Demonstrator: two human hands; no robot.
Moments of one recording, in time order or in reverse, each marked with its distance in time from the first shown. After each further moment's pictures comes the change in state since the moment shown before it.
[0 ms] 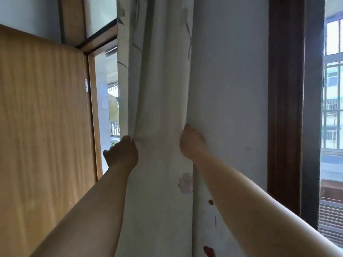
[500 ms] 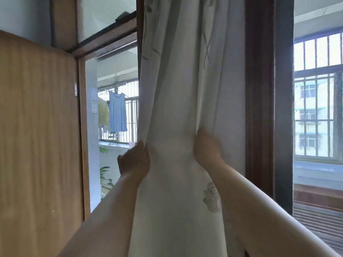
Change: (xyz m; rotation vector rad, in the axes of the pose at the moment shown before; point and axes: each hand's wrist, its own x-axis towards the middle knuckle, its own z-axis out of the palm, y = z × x) left_hand -0.032 0.059 0.009 -0.120 0.048 0.156; right_hand -0.019 0.055 -0.055 -0.106 0.127 0.095
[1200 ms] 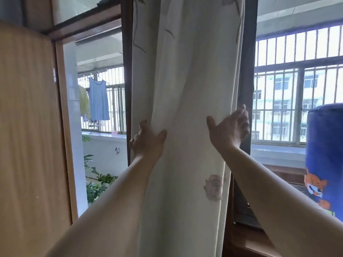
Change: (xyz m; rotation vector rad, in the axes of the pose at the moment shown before) left_hand -0.063 0.067 -0.035 -0.501 -0.060 -0.073; right_hand -0.072 0.050 -0.096 0.264 0.336 0.410
